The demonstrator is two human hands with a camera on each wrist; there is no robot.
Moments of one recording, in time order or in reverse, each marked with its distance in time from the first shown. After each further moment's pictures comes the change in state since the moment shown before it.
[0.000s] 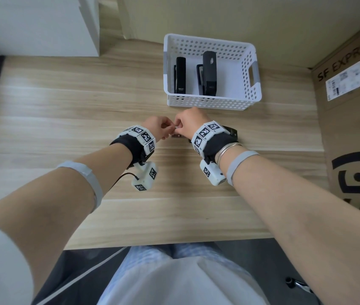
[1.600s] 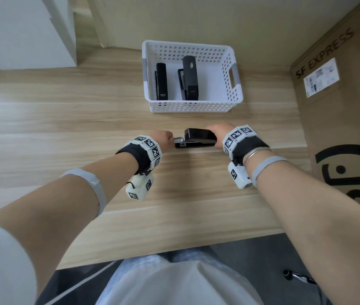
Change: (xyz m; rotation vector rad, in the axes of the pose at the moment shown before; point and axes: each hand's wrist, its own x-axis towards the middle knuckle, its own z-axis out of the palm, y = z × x) left_hand 0.002 0.044 0.032 0.469 -0.174 -0.030; right_hand -0.025 0.106 -0.006 -0.103 -0.328 0.269
